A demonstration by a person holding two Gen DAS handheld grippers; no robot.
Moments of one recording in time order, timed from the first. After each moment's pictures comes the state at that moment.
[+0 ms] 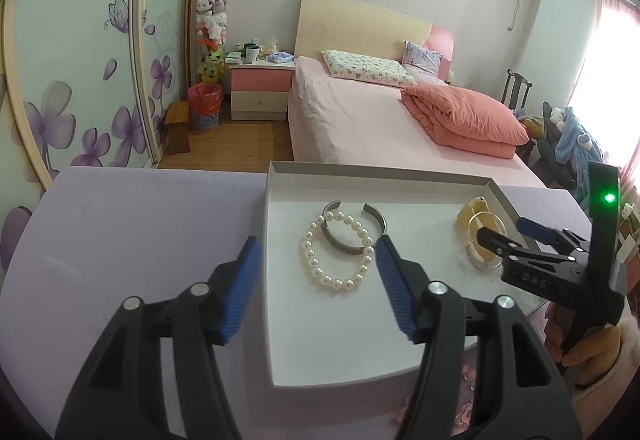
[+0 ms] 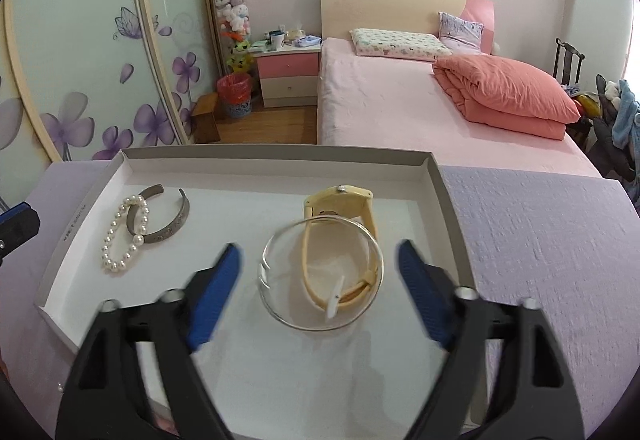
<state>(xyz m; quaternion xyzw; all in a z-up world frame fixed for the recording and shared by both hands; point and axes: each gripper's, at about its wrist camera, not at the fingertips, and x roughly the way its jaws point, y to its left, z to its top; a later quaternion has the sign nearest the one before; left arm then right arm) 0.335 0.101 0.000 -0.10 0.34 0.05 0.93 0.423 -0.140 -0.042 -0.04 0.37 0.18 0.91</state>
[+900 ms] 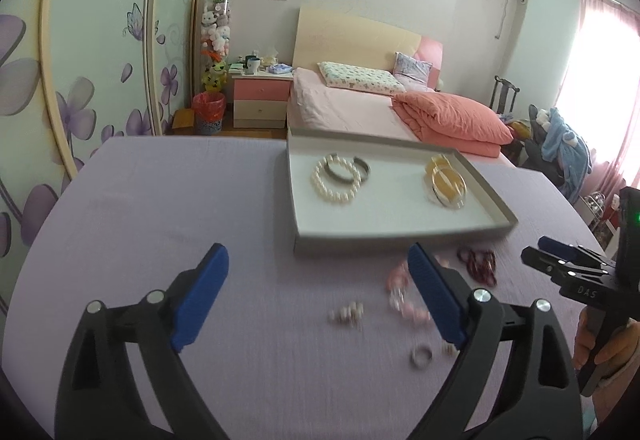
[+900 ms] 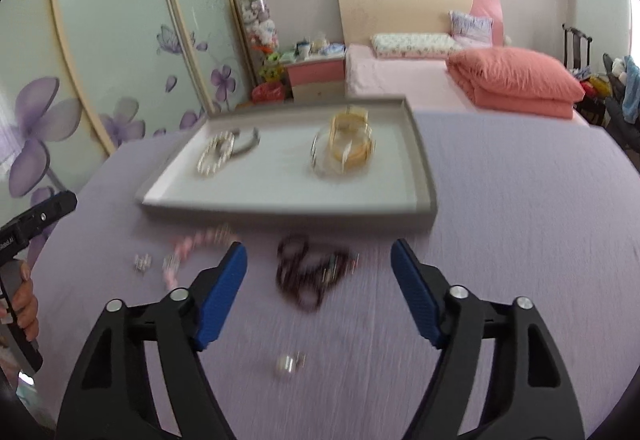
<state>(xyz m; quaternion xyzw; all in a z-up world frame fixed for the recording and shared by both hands) 0.190 0.092 0.007 -0.09 0.32 0.04 0.94 0.278 -0.199 -0.038 0.00 0.38 0.23 0.90</state>
